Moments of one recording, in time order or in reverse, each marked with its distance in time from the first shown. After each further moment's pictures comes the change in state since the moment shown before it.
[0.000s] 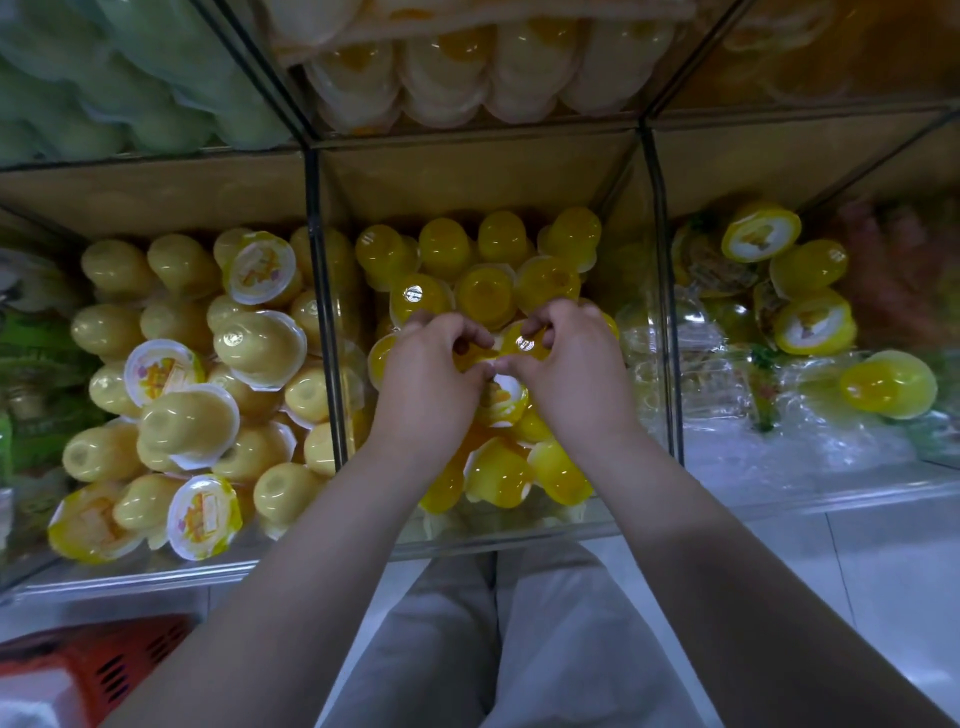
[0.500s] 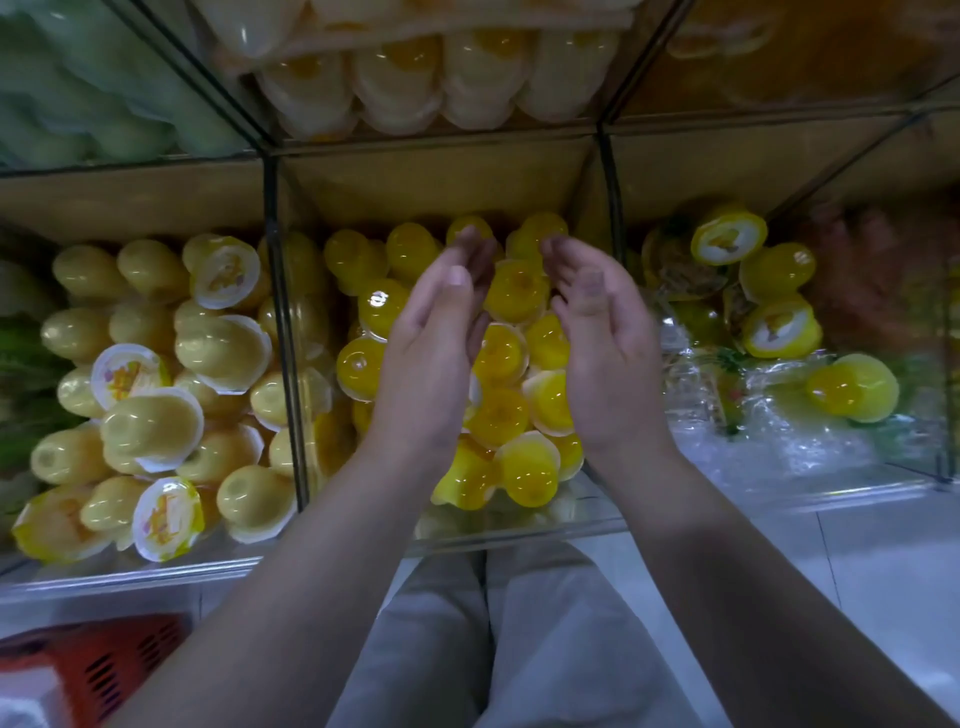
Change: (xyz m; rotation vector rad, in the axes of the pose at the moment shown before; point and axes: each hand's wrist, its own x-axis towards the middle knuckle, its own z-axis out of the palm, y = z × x) left_hand -0.008 0.053 0.009 -1.020 -0.070 -0.084; right_hand -0.013 0.000 -0.043 0.760 0.127 -0.093
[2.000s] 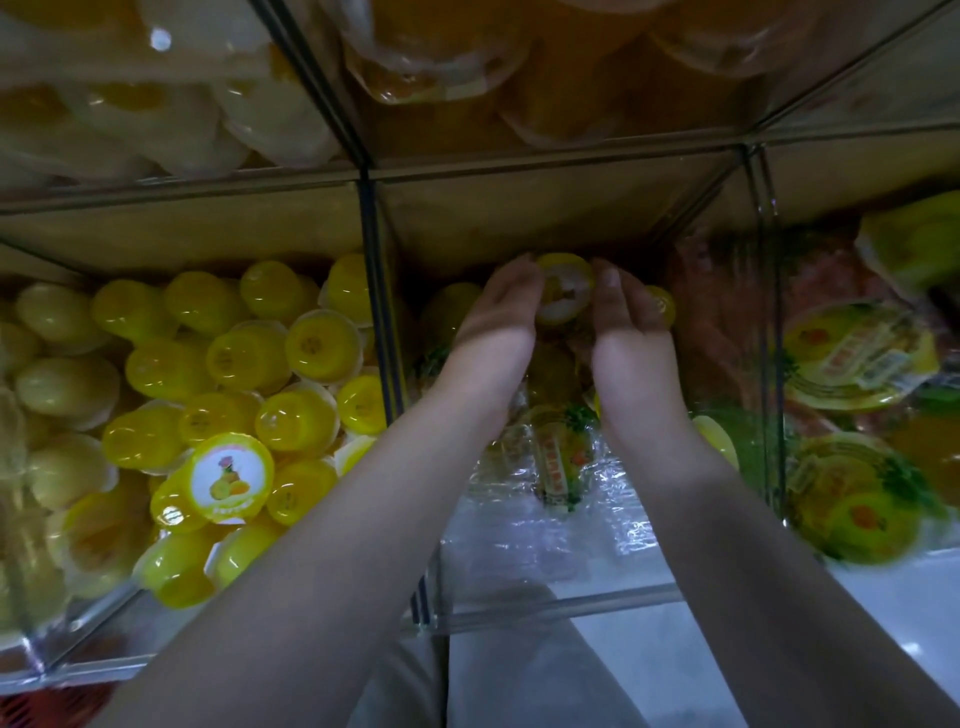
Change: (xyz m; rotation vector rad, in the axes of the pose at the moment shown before) left_hand 0.089 -0.056 0.197 0.142 0.123 -0.402; right_hand 0.106 0.039 -0.154 0.011 0.238 0.400
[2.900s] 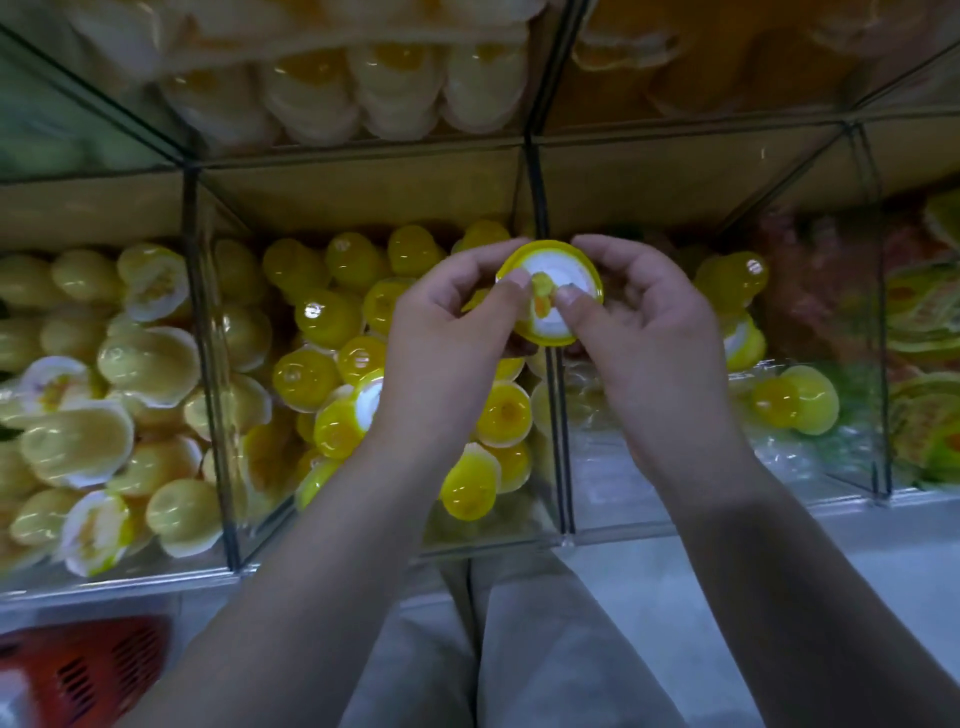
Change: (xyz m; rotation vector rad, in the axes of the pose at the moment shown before) left_hand -0.091 0.014 -0.141 -0.010 -0.019 0.460; right_hand -0.125 -0.029 0.057 0.029 -0.266 -0.247
